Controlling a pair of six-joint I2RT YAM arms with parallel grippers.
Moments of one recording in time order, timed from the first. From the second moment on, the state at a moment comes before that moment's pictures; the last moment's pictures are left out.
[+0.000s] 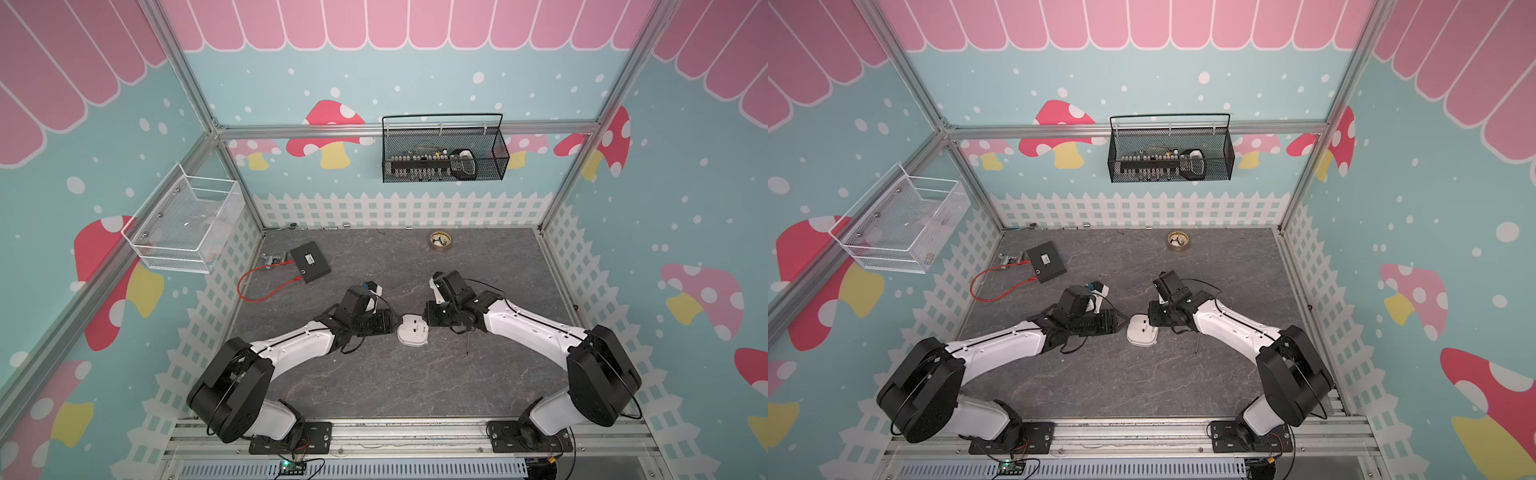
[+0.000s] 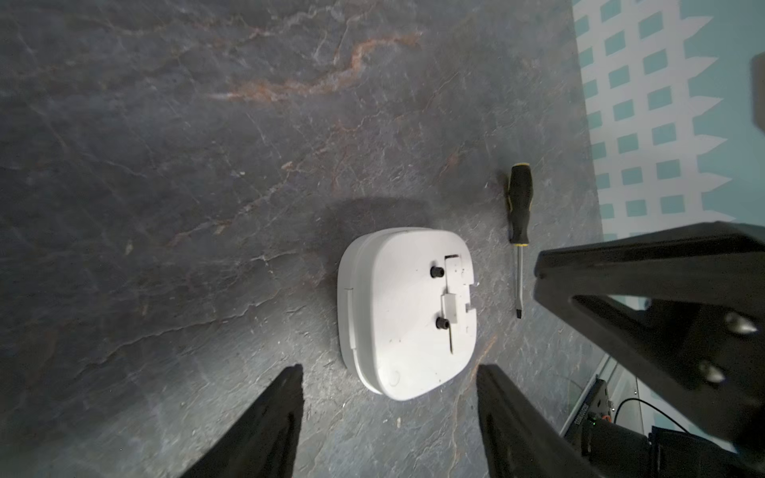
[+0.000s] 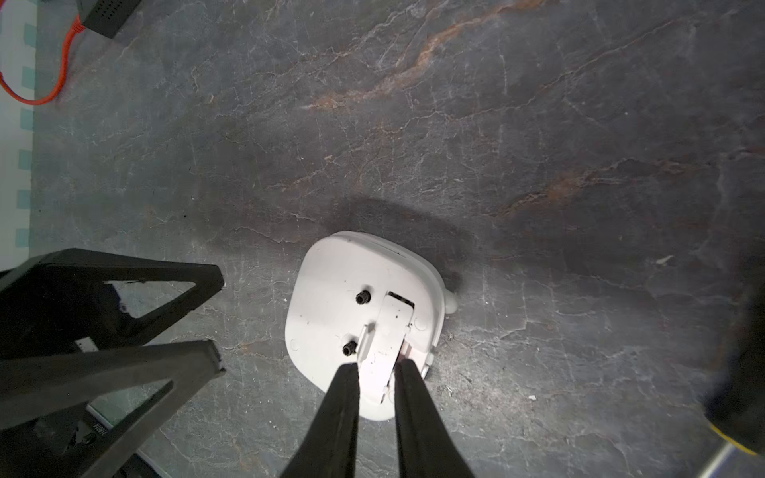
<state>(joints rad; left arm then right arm) -0.57 1.44 0.71 -0.03 0.33 -0.65 0.66 1.54 1.04 -0.49 -0.10 0.58</state>
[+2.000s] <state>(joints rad) -0.51 1.24 0.56 0.00 0.33 -0.68 0.82 1.92 1.44 -0.93 0.16 0.78</state>
